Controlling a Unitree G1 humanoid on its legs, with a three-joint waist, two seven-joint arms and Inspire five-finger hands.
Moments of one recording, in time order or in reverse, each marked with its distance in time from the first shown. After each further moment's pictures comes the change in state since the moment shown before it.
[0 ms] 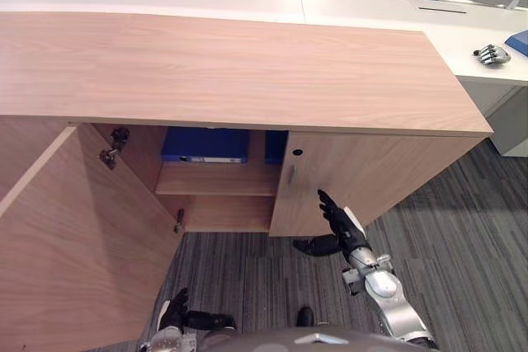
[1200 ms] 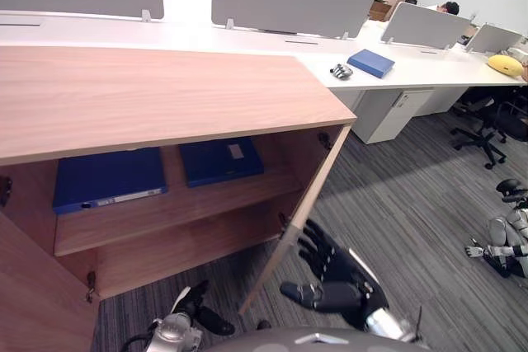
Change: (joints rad) left arm -0.120 0.092 -0.254 0.097 0.111 0.008 -0.099; right arm 0.536 -0.123 0.085 -0.746 0.579 0.133 0.226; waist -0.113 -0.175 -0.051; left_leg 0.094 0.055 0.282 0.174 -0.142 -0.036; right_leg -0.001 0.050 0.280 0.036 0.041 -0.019
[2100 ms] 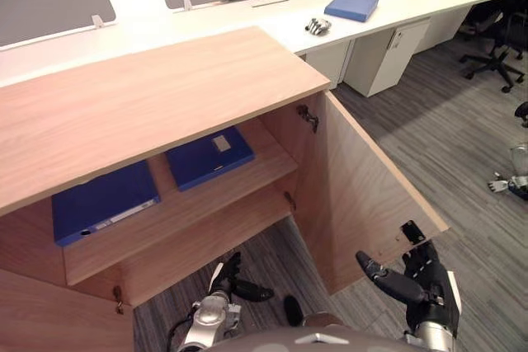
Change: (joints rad) left arm -0.002 -0.205 0.069 -0.126 -0.018 -0.010 0.043; right arm 0.185 0.290 -0.298 0.011 -0.233 -0.121 -0.267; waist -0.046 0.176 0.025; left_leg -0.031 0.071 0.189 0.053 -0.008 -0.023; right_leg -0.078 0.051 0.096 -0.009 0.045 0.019
